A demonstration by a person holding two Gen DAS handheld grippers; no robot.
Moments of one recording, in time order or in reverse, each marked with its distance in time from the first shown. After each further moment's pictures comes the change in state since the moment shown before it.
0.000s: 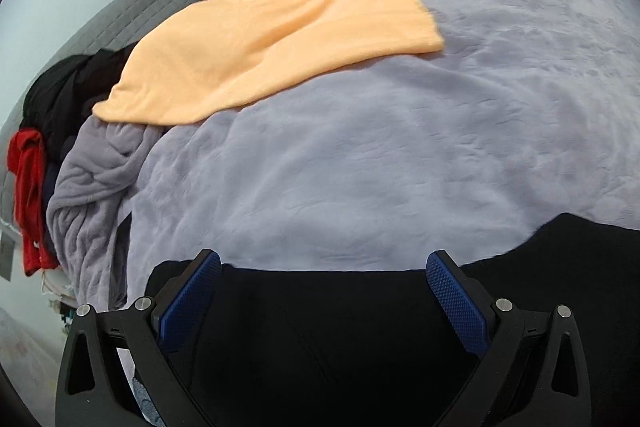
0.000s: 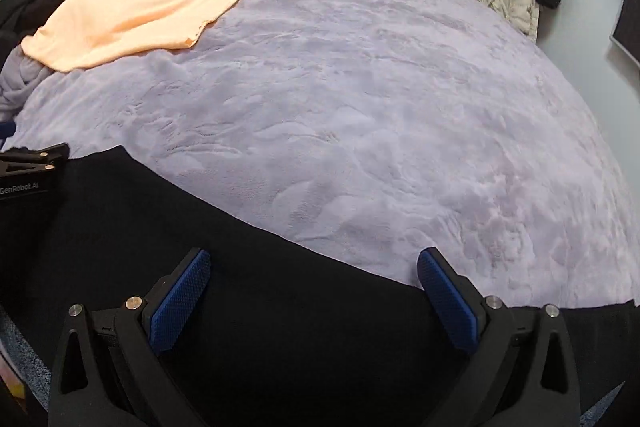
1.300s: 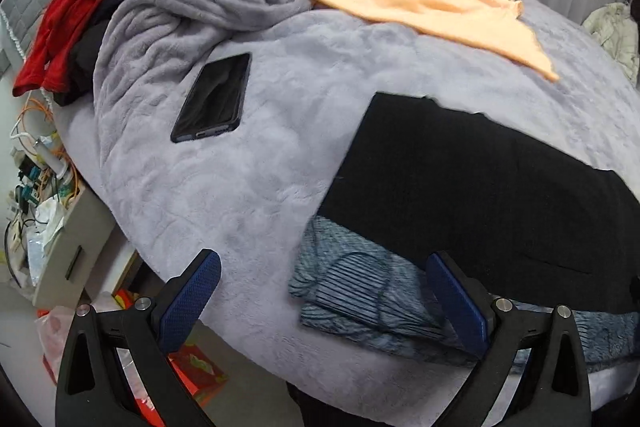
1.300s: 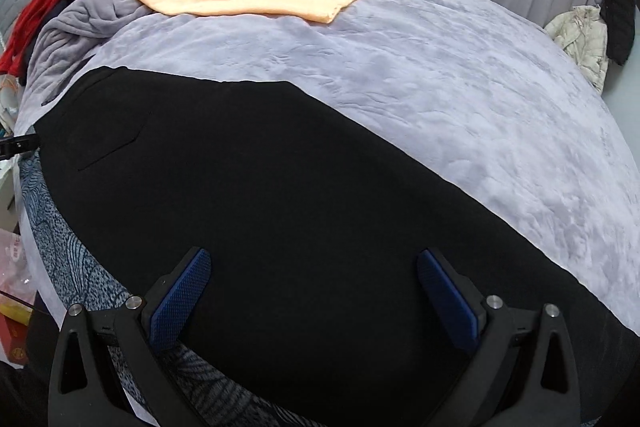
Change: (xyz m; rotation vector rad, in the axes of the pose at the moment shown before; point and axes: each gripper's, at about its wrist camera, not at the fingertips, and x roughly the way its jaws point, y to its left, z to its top) left arm 0.001 0.183 -0.153 -0.377 0.005 -0.184; right arm -0.029 0.089 -0.038 -0.256 -0.004 0.162
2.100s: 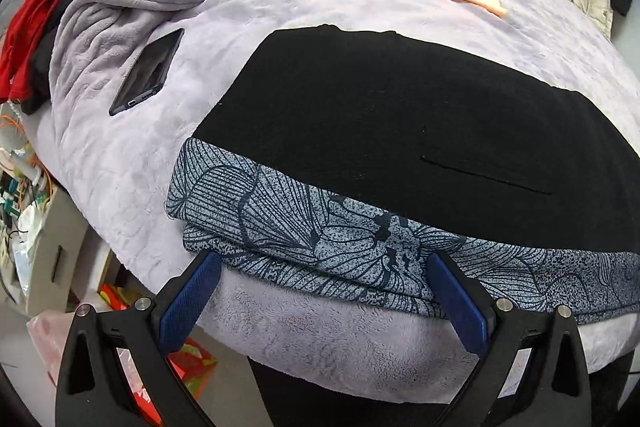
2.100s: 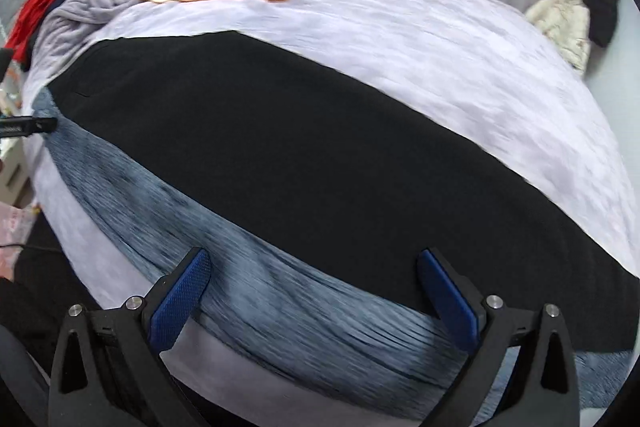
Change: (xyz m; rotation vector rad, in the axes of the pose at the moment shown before) left arm 0.018 -0.051 -0.032 0.112 0.117 -0.033; right arm -0.046 -0.051 -0.077 0.017 0.030 -0.059
